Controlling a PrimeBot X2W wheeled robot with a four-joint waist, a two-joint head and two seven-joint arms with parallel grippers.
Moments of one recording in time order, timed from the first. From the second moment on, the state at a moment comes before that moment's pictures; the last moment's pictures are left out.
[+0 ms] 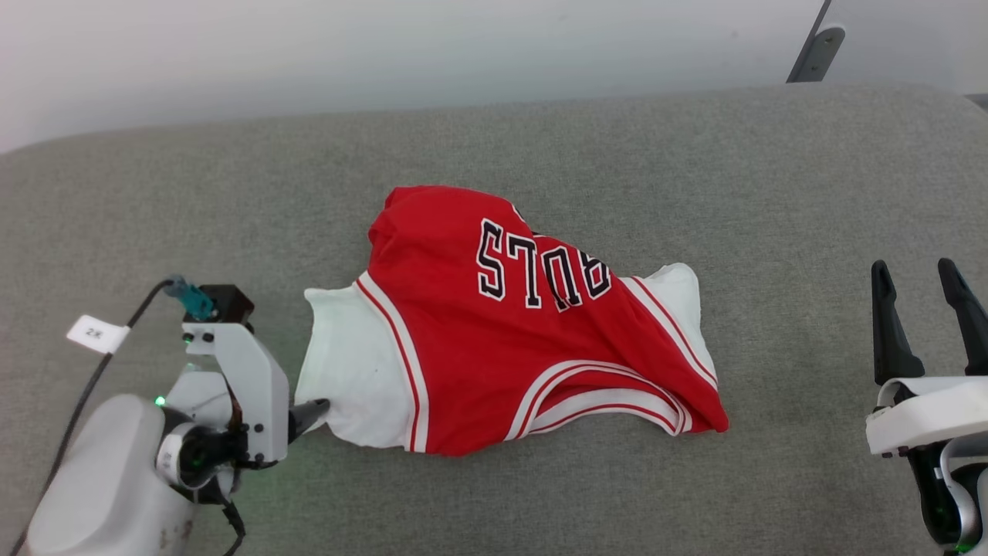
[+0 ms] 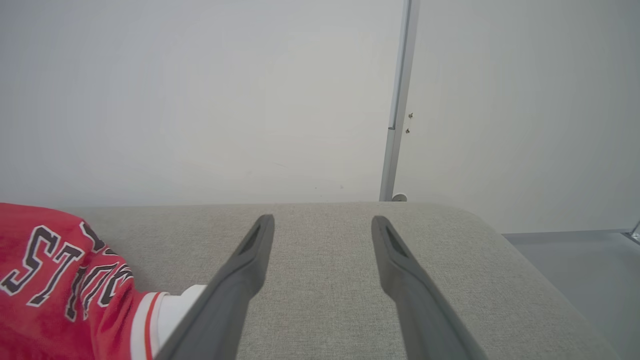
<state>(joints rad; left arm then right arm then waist) -0.49 0.43 -0.25 0.44 -0.71 -0.11 0.85 -0.25 -0.20 -0.08 0.17 0.24 0.13 -0.16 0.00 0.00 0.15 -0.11</state>
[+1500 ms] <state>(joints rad) -0.65 0.37 -0.35 0.58 -0.75 -0.13 0.78 -0.57 -0.35 0.27 0.49 0.47 0.13 0.32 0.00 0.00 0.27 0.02</state>
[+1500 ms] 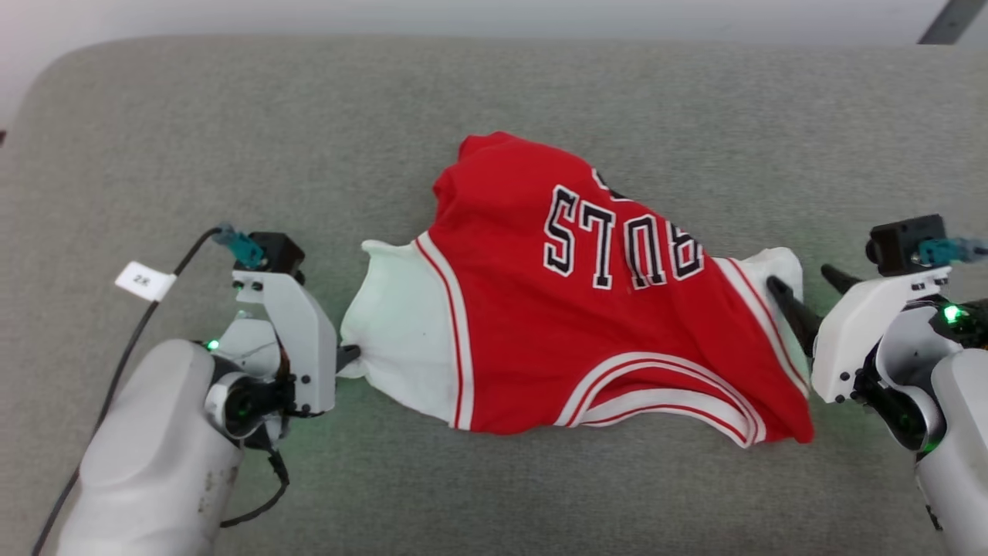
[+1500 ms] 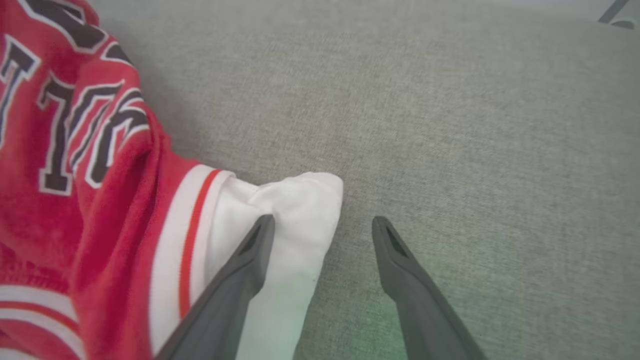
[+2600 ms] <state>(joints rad) -0.95 0.47 -0.29 0.43 -0.79 -0.07 0.79 -0.86 -0.40 0.20 0.44 0.79 0.13 0.51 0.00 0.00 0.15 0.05</state>
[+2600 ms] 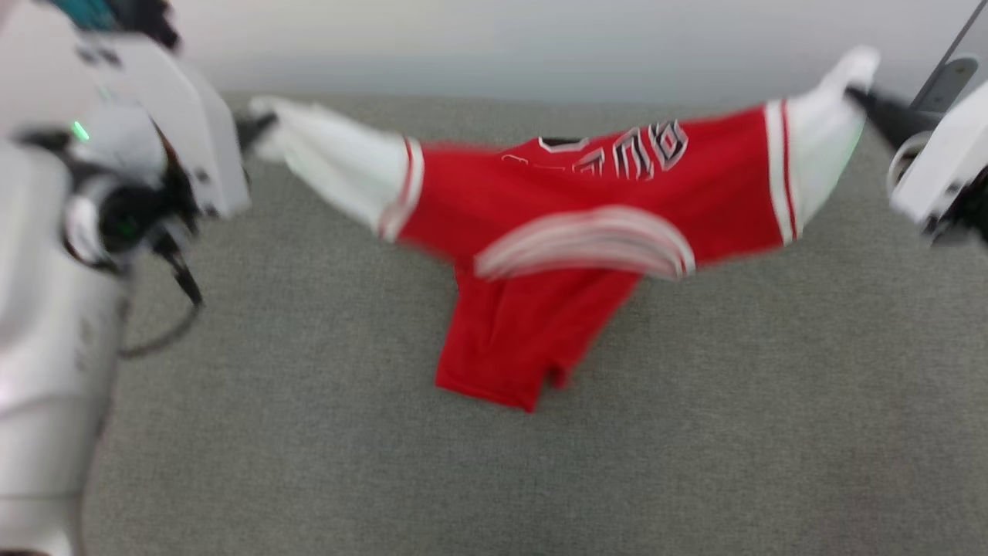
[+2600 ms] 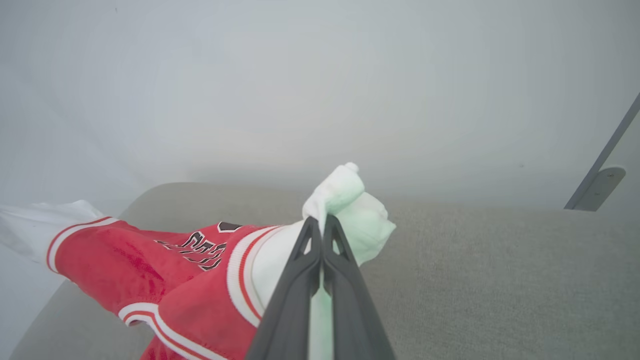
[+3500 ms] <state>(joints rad) -1.37 0.48 -0.30 0.57 -0.68 -0.11 0.57 -1.22 -0.35 0.14 0.52 0.68 0.13 0.33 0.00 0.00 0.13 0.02</state>
